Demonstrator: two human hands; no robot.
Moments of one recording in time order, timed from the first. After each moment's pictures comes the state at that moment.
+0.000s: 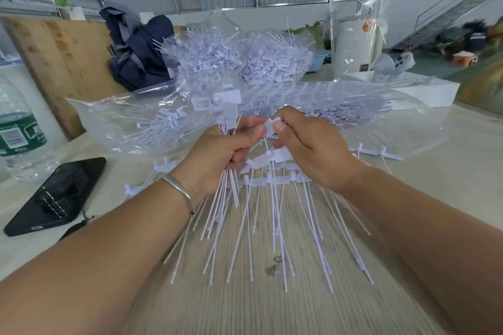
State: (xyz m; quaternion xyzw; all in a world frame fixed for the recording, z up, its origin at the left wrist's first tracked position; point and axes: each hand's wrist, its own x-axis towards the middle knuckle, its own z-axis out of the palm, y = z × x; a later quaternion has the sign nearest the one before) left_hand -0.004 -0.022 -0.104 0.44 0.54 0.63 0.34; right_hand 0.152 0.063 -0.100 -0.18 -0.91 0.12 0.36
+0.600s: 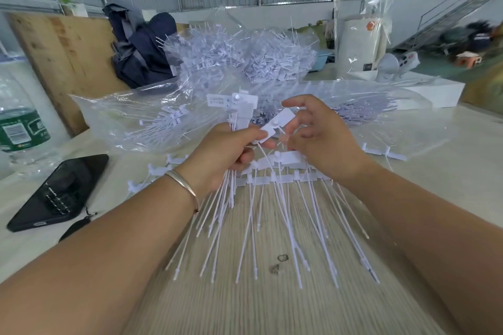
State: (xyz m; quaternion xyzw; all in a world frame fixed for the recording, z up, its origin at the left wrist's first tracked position) left_hand 0.000 -0.022 -0.097 0.42 0.61 0.58 0.33; right_hand 0.149 0.074 -0.102 -0.19 -0.80 0.40 0.40
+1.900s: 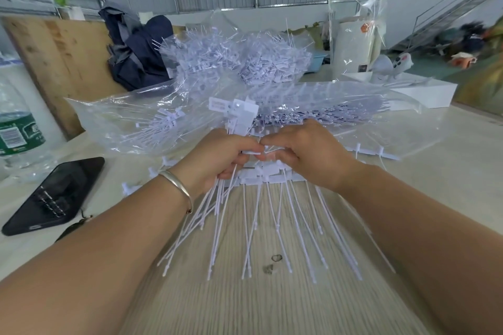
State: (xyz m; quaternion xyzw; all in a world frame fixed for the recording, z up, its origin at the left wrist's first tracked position) left_hand 0.003 -0.027 -0.091 0.42 0.70 0.48 0.32; right_hand 0.150 0.076 -0.105 -0.12 -0.95 0.00 0.30
